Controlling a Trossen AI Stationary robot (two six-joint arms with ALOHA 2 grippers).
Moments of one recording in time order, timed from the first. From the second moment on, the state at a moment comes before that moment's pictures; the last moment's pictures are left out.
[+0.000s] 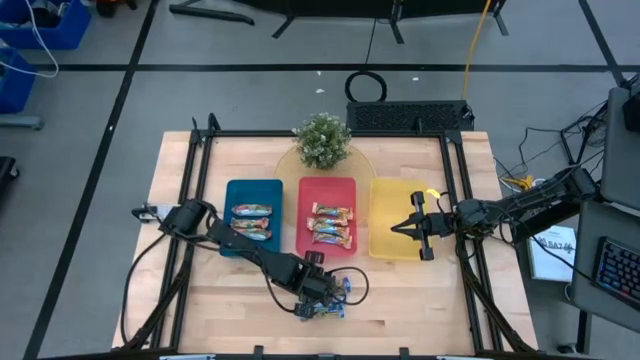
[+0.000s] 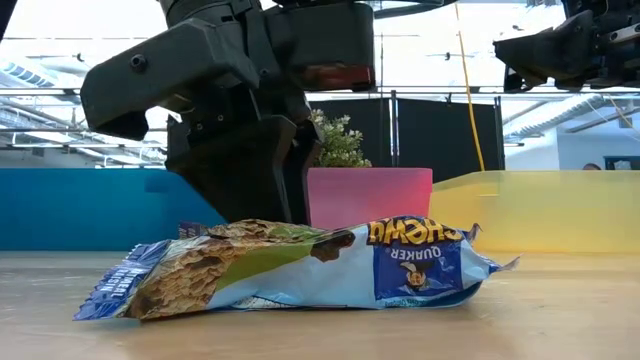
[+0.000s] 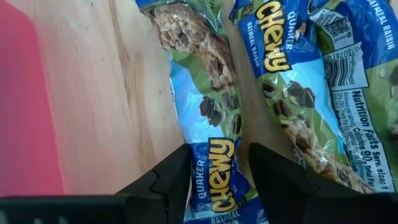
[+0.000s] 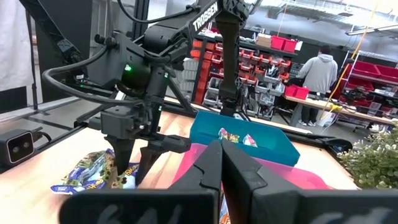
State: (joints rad) left arm -0.42 2.14 1.49 -0.56 -0.13 -0.19; right arm 0.26 0.61 0.05 0.63 0.13 -0.20
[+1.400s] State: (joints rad) left arm -0.09 2.26 1.99 -0.53 -0.13 0.33; right arm 0.26 0.49 0.05 0.76 0.32 -0.32
